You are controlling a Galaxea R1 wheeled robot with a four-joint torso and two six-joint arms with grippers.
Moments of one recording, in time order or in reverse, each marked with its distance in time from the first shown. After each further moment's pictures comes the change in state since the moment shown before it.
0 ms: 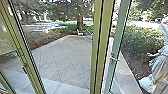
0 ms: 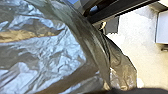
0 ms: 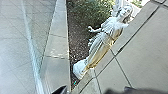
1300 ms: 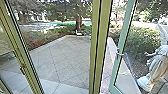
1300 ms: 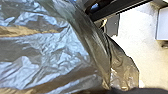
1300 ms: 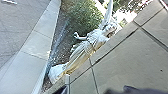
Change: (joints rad) left arm 0.000 -0.002 0.000 -0.004 0.016 -0.001; right arm -0.047 0.082 -0.257 -0.165 0.176 -0.182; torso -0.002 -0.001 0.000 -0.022
